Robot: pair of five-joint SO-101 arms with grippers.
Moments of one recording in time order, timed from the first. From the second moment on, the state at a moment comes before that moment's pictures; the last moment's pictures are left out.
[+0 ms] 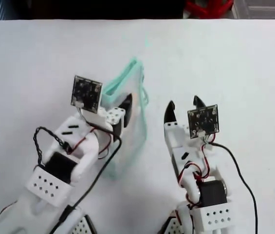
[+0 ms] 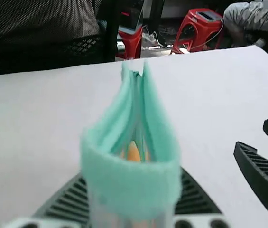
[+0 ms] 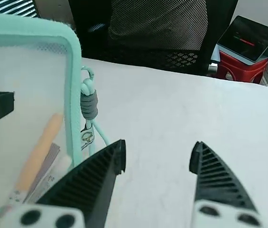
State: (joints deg) left arm 23.8 -57.5 61.2 27.9 10.2; right arm -13.8 -82.7 73.5 35.3 5.3
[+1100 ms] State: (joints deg) left arm 34.6 -56.7 47.9 43.7 9.5; right arm -20.2 -82.7 68.7 48.0 5.2
